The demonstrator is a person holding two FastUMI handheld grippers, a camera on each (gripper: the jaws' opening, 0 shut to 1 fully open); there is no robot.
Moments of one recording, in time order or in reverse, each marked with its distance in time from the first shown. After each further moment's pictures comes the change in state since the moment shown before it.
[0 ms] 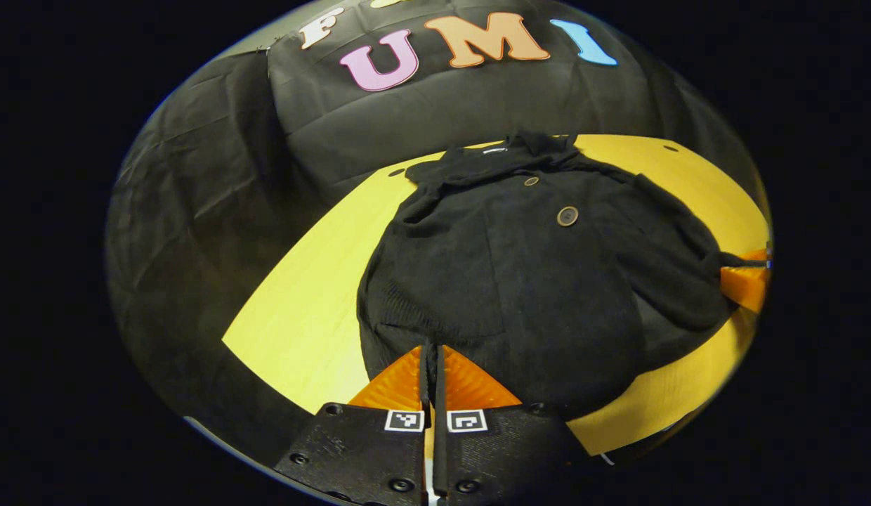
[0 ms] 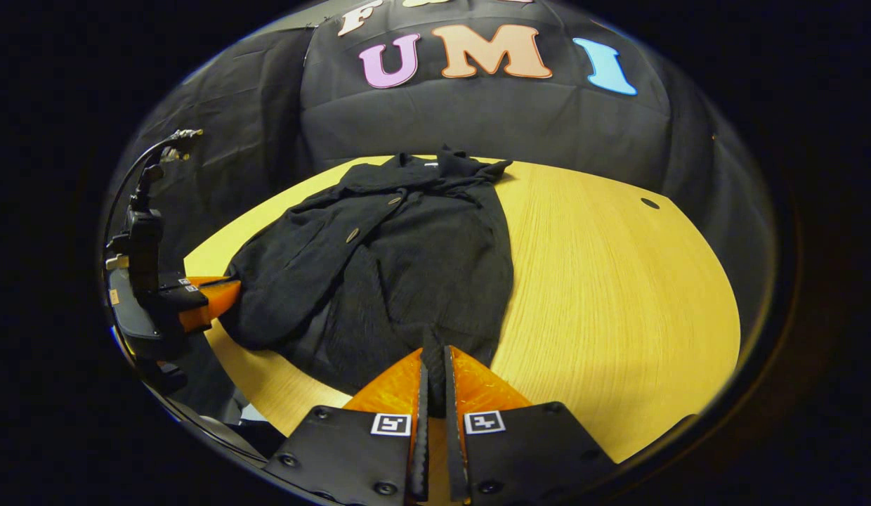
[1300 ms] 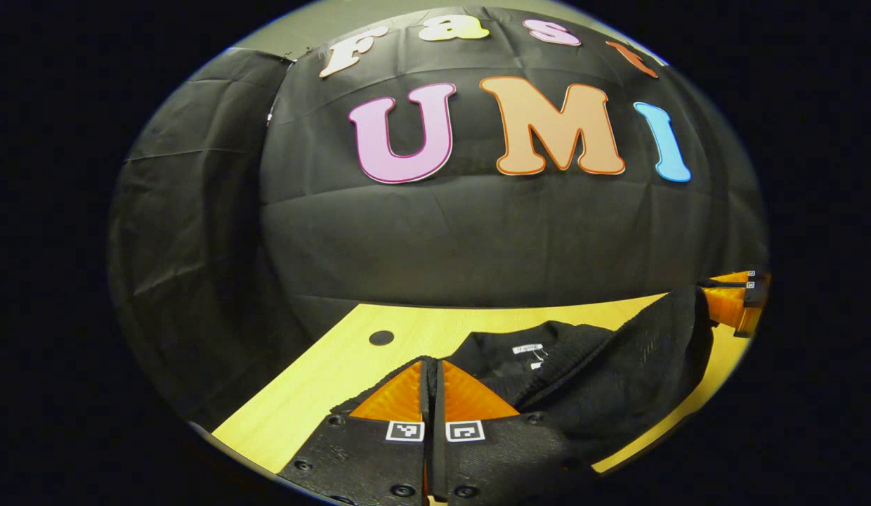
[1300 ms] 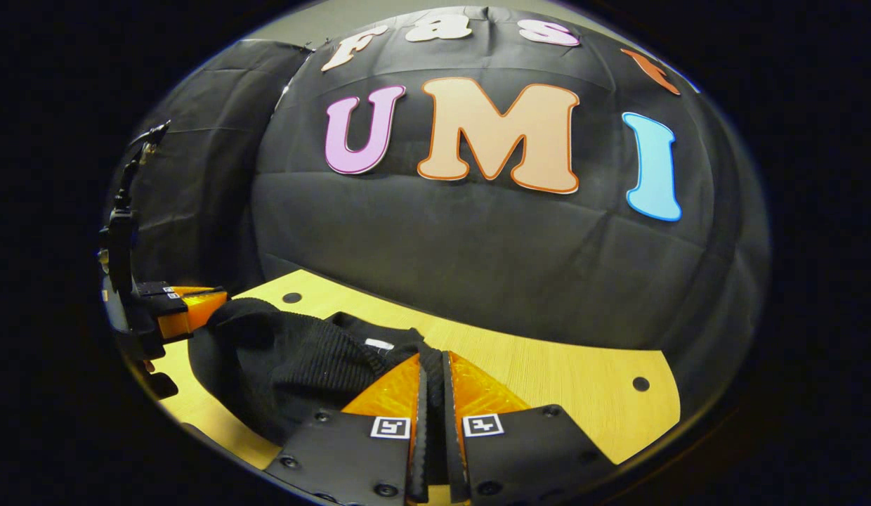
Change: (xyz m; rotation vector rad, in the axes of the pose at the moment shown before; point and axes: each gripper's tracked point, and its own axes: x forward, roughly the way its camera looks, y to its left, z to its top) left arm 0.188 0.058 0.360 -0.164 -0.402 -0.090; right arm 0.128 -0.060 0.380 -0.080 -0.335 -0.227
